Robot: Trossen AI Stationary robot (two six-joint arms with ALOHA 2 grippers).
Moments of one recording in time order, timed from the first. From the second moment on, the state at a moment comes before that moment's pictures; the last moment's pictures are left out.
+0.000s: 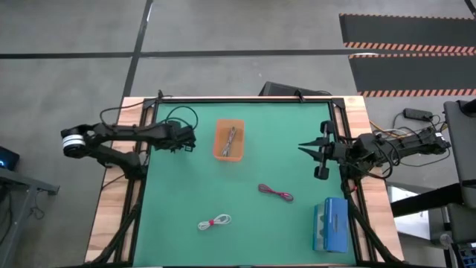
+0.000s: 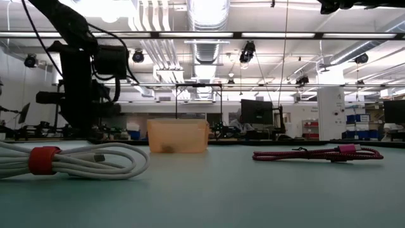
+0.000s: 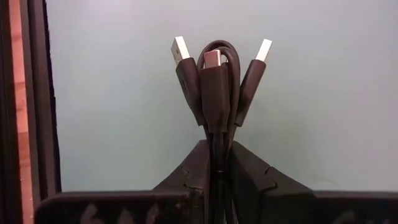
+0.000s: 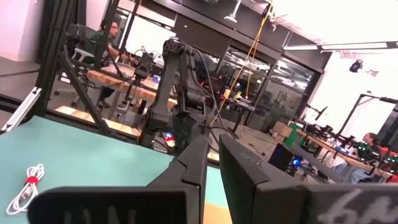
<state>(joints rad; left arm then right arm) 0.37 1.27 0.61 -0.76 -0.45 -0.99 0.19 0.50 0.40 0.31 0.25 -0.44</state>
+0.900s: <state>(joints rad) 0.08 1.31 1.03 -0.76 -0.52 -0.95 0.19 0.49 0.40 0.32 0.29 -0.45</state>
